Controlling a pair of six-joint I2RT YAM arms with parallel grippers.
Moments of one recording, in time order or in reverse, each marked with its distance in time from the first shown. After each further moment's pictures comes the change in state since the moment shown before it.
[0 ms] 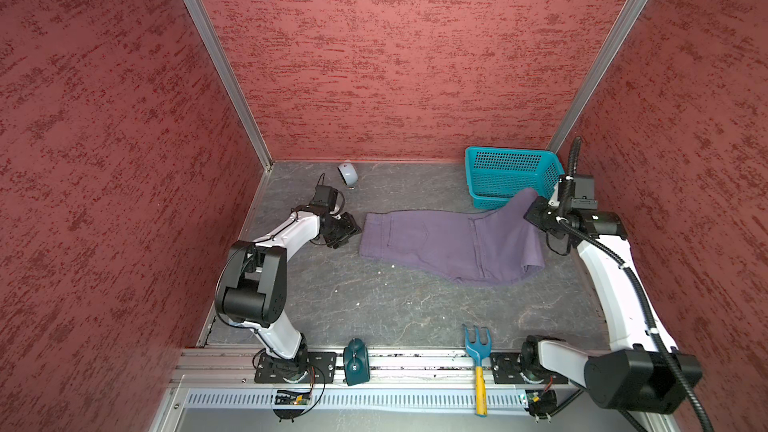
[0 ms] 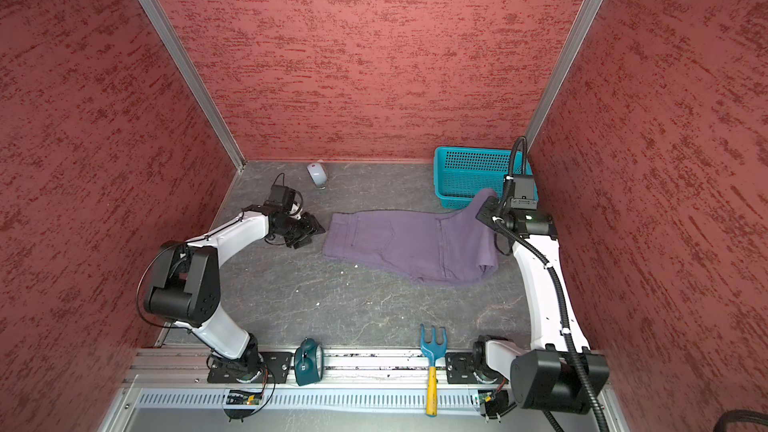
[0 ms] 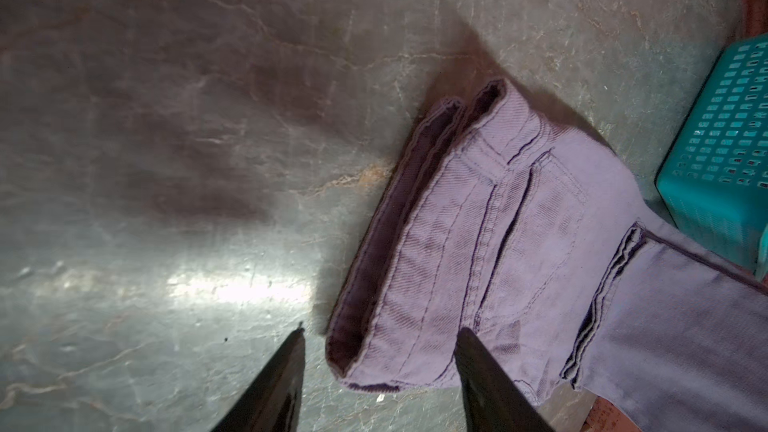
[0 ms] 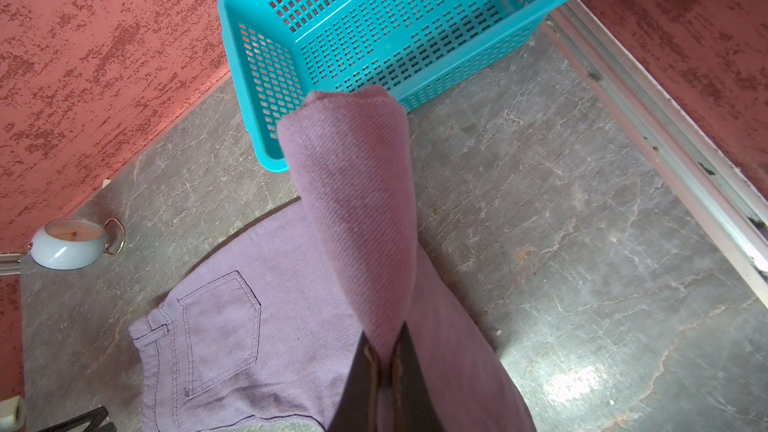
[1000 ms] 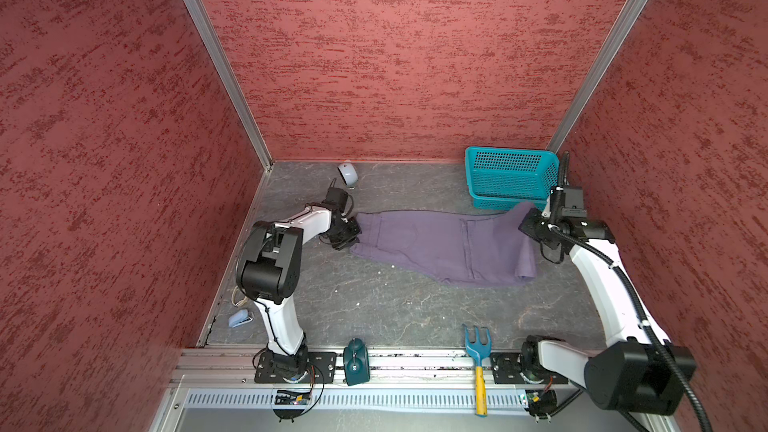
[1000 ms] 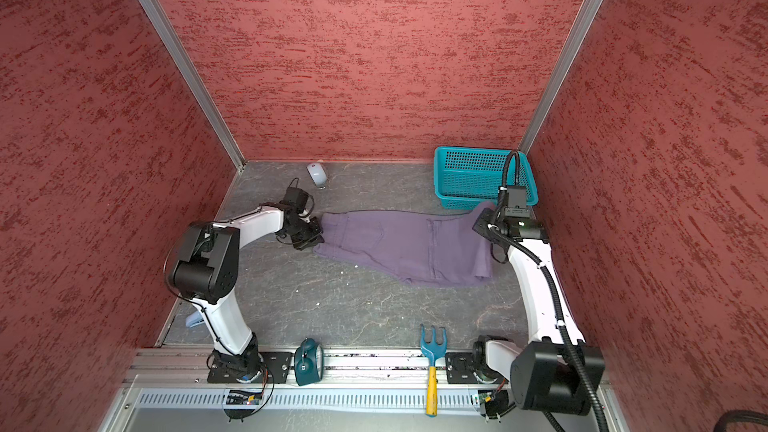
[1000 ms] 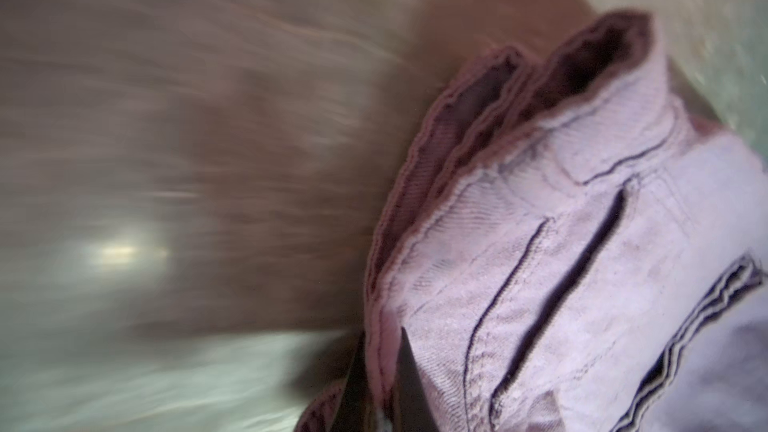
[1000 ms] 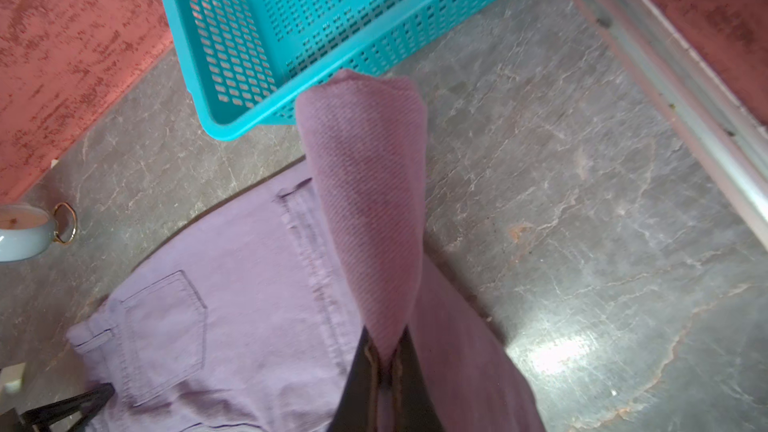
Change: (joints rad) left arm 0.033 0.136 0.040 -0.047 -0.098 0.021; right arm 0.000 -0.003 -0.166 0.076 -0.025 -0.002
